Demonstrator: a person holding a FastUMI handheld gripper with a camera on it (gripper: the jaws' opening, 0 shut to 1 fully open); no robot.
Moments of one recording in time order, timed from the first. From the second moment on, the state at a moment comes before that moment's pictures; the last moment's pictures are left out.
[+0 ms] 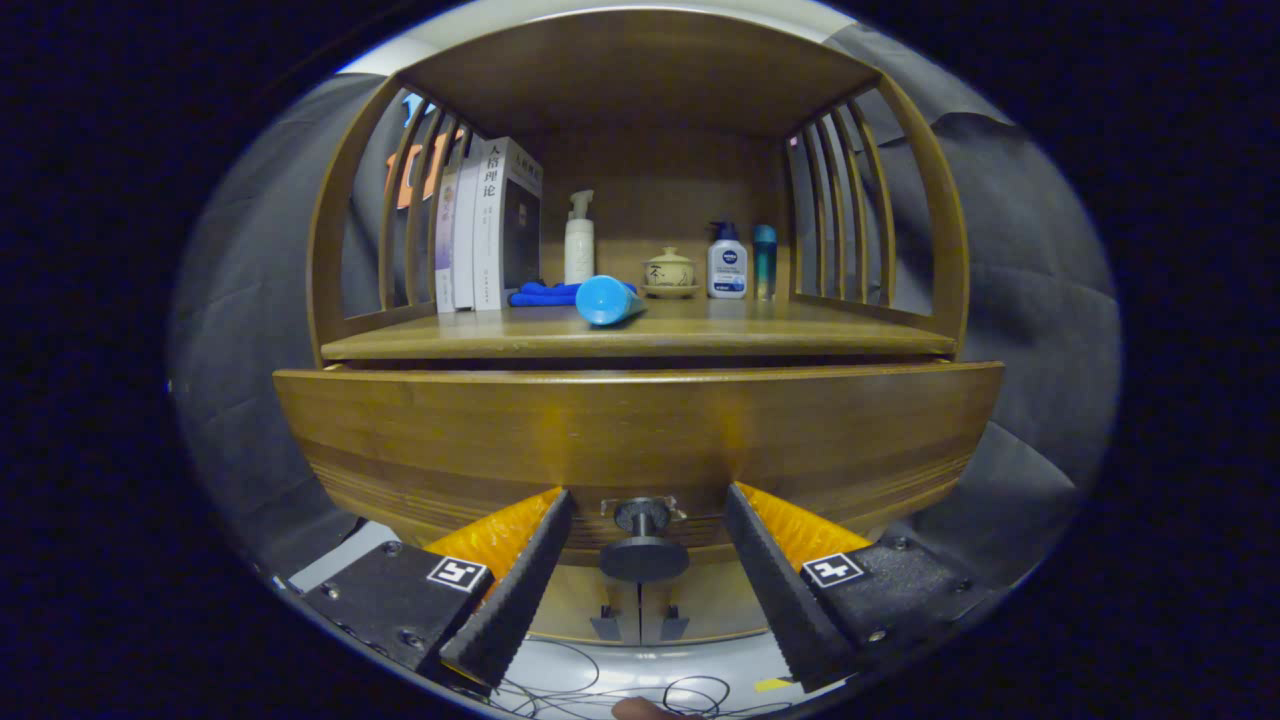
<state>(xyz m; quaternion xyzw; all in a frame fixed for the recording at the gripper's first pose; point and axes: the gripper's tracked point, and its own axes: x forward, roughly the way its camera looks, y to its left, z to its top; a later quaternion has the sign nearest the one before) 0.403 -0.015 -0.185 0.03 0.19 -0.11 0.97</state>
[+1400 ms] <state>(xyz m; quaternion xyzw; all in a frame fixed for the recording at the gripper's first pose) 0.196 0.005 -0.034 0.02 0.09 0.00 1.00</state>
